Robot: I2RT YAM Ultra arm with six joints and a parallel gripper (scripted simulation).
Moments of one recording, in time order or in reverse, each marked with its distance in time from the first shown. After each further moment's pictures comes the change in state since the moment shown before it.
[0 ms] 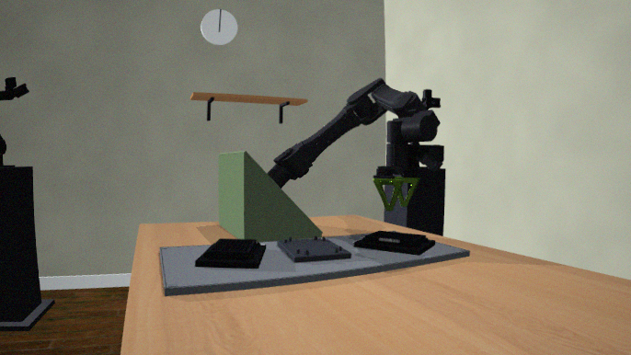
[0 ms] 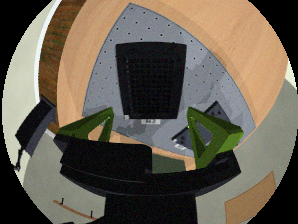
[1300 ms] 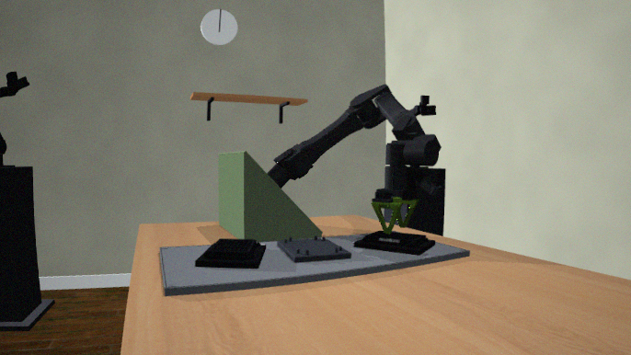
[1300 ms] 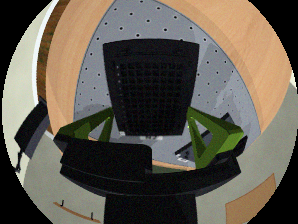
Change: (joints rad) arm 0.097 0.021 -0.127 0.235 0.010 0.135
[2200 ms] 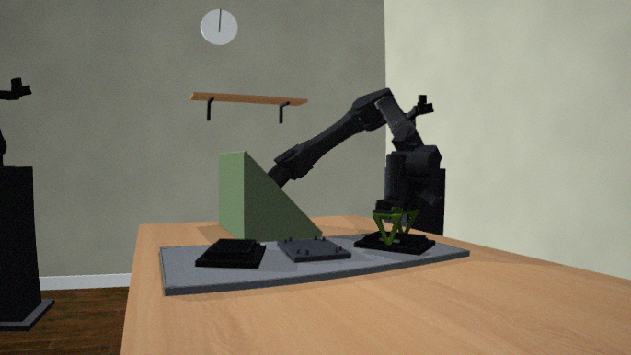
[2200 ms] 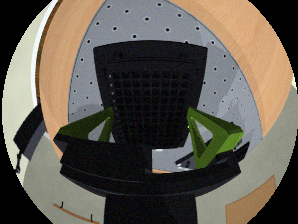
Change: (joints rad) arm 0.045 0.024 -0.041 0.125 0.007 0.071
